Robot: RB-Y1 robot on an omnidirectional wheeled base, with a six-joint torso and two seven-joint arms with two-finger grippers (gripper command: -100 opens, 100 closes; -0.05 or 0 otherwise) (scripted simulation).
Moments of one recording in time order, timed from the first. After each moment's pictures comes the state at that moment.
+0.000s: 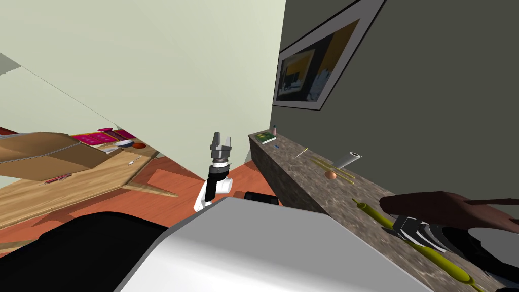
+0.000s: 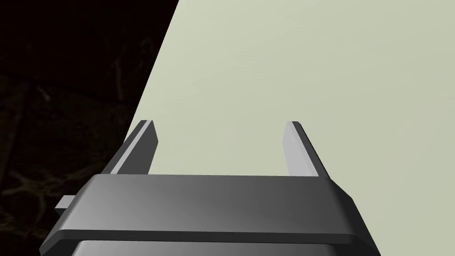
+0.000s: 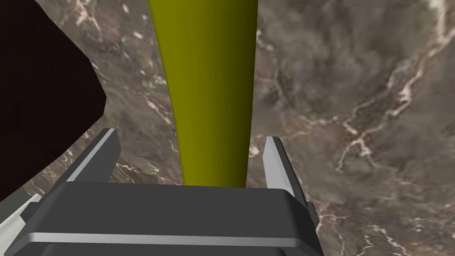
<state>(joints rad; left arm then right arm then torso) 0.45 0.00 -0.01 -2.31 -0.11 -0.51 0.13 0.18 -1.50 0.62 -0.79 0.86 -0.66 0.16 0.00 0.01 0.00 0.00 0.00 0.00</state>
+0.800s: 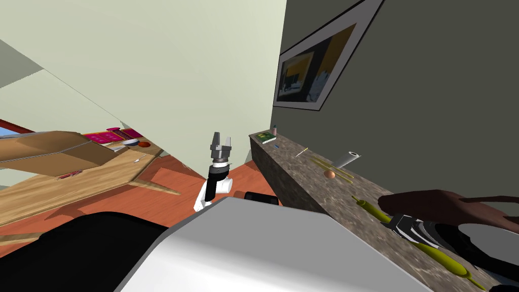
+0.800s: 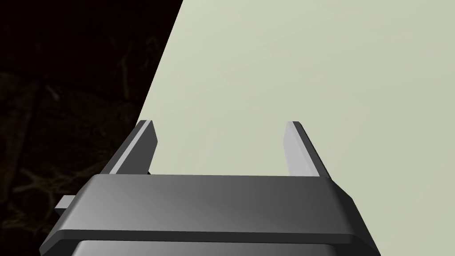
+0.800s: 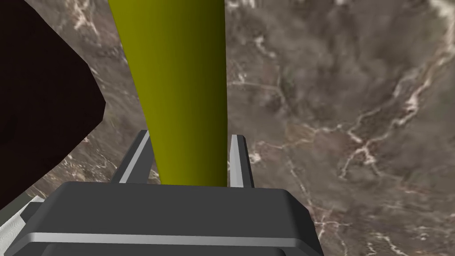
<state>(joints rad) 0.45 0.00 -0.01 -2.31 -0.11 -0.51 0.13 0.15 -1.49 0.65 -0.79 0.88 -0.65 0.12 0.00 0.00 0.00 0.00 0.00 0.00</state>
